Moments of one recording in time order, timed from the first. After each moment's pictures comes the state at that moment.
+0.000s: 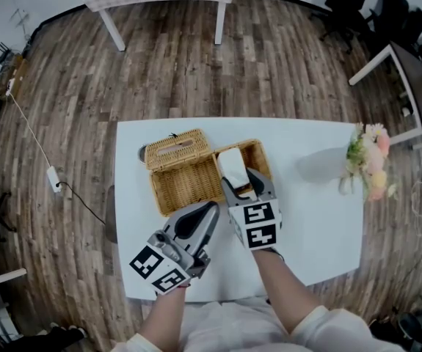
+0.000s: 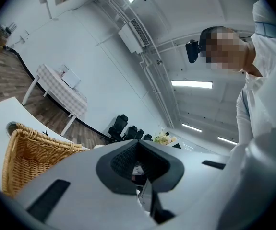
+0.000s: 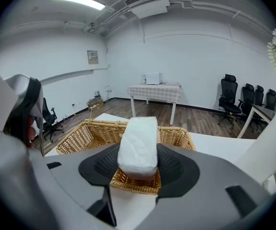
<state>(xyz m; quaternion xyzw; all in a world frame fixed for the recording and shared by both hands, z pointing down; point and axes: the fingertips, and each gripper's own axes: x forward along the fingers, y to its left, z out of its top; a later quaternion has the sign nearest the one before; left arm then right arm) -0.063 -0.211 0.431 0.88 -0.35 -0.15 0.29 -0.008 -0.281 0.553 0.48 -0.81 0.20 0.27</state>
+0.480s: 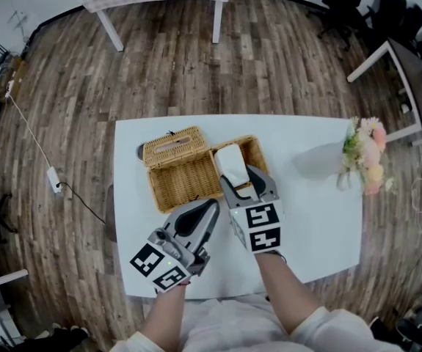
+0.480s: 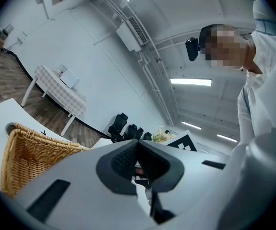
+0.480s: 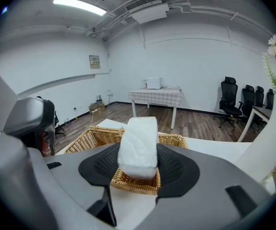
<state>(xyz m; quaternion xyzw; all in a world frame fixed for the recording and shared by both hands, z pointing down) -0.057 -0.207 0.430 0.88 -0.35 -0.14 0.28 -0.007 -0.273 0.528 0.48 -0.82 0.19 0.25</state>
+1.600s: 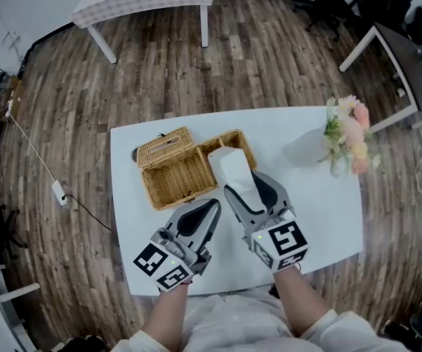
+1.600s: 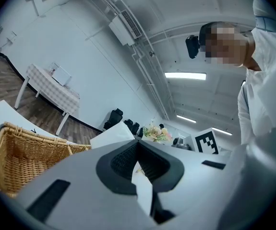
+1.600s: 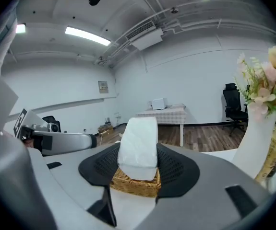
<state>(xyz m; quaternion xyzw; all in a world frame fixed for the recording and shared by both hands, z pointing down) -0.025 -0.185 0.420 0.90 -0.32 -0.11 0.27 0.022 -0.227 0.453 0.45 -0.87 0.16 0.11</state>
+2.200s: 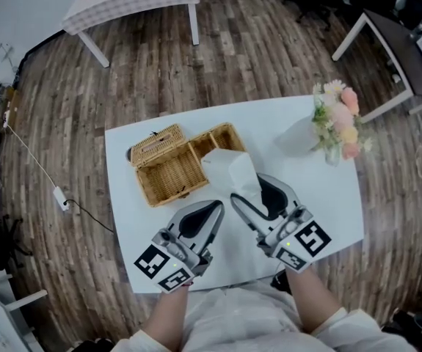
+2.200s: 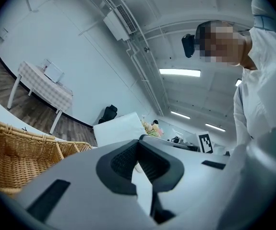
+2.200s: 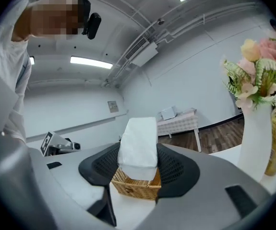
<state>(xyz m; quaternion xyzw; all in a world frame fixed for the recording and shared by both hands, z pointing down) -0.001 -0.164 0.405 0.92 -0.28 -0.09 0.26 0.045 -0.191 0.412 0.39 -0.90 0.19 -0.02</state>
